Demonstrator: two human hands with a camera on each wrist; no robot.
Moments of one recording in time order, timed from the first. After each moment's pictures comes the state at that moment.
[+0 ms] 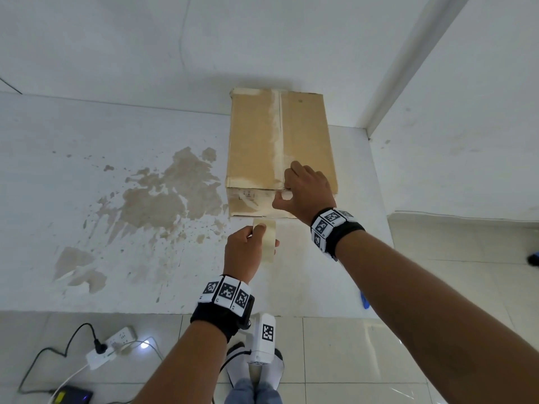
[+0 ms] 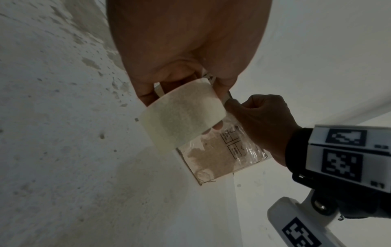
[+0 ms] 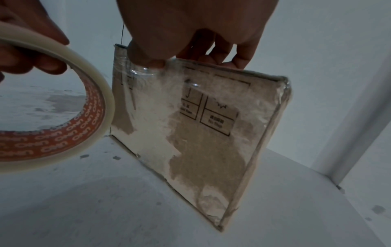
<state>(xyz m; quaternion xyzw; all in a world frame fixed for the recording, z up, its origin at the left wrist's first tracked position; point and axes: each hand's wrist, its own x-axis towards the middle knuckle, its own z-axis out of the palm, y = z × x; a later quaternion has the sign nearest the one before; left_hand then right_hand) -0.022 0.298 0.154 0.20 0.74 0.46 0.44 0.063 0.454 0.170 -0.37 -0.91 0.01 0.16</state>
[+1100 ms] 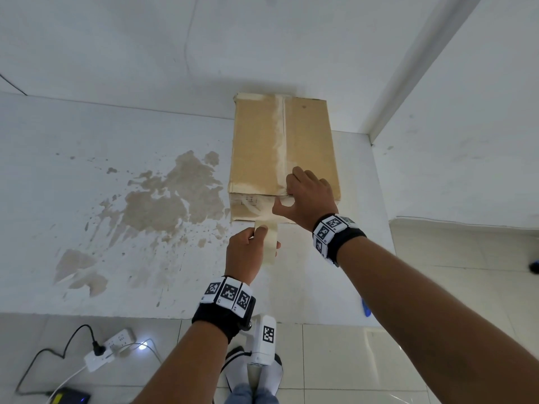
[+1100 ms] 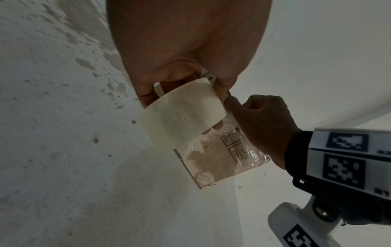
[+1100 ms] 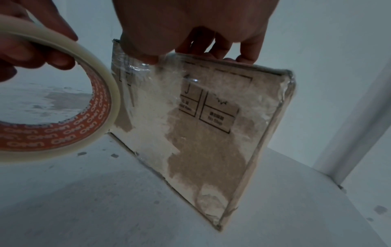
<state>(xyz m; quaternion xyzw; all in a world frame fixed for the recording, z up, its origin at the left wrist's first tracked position) -0.027 0.306 0.147 0.19 0.74 0.47 0.45 0.061 0.454 0.170 -0.37 -0.91 0.00 0.16</state>
